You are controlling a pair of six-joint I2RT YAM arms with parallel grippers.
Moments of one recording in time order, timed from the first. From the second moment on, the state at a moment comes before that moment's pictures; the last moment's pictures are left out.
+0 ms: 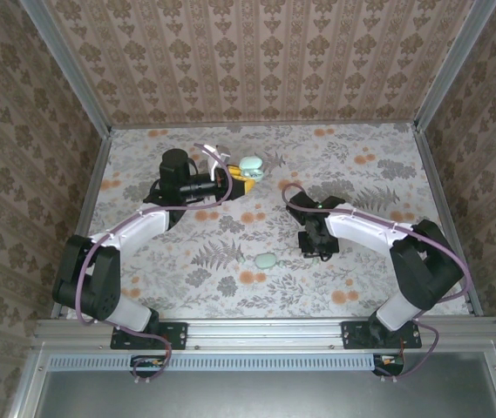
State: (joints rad) left arm -0.43 1.48 0.90 0.39 0.97 -0.20; right arm 0.61 1.60 0.99 -0.92 0.10 0.63
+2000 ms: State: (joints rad) left arm -0.44 1.48 0.90 0.36 0.96 -0.17; right arm 0.64 1.71 0.98 -0.90 0.10 0.62
